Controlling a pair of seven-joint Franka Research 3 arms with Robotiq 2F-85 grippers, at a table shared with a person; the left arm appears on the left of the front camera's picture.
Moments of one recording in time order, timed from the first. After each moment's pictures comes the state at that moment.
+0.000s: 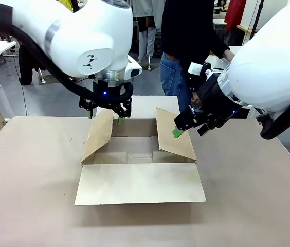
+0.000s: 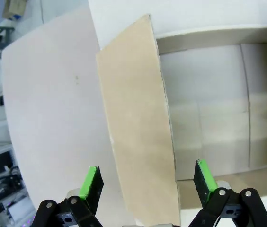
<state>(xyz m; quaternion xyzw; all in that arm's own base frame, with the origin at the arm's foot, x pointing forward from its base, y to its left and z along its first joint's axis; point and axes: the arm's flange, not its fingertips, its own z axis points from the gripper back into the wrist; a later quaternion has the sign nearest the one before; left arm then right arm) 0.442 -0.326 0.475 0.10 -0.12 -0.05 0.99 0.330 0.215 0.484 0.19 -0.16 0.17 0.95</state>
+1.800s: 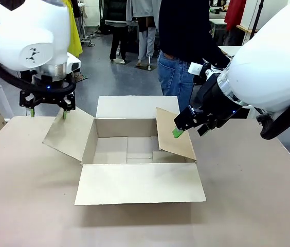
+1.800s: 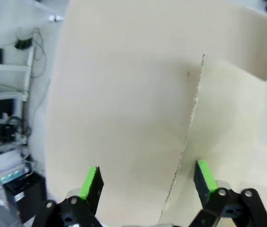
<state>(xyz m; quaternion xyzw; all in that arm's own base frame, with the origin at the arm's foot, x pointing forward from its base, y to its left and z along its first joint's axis) 0.473 -0.155 0.470 0.14 -0.10 0.12 0.98 0.330 0.215 0.484 0.19 -0.16 0.17 0.95</state>
